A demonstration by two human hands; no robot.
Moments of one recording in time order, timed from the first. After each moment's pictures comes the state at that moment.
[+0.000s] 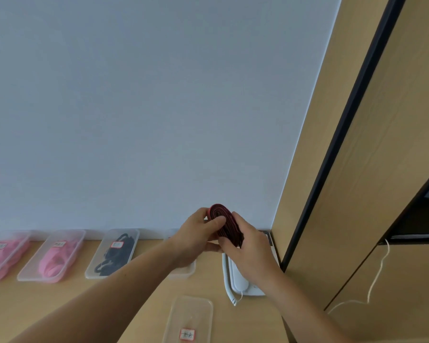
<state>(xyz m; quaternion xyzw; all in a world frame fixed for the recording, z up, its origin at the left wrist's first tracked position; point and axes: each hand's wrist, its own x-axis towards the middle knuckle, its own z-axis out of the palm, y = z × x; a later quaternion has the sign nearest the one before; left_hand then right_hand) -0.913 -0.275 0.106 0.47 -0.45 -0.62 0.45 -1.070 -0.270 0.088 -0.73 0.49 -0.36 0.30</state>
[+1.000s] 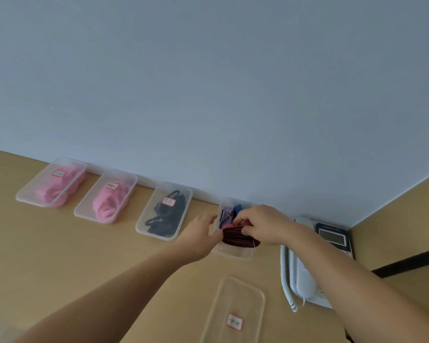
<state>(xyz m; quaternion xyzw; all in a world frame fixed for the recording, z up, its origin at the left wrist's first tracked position) -0.772 -0.290 -0.039 0.73 -0.53 -0.37 0.23 -0.943 -0.405 0.004 -0.89 0.37 0.12 0.25</state>
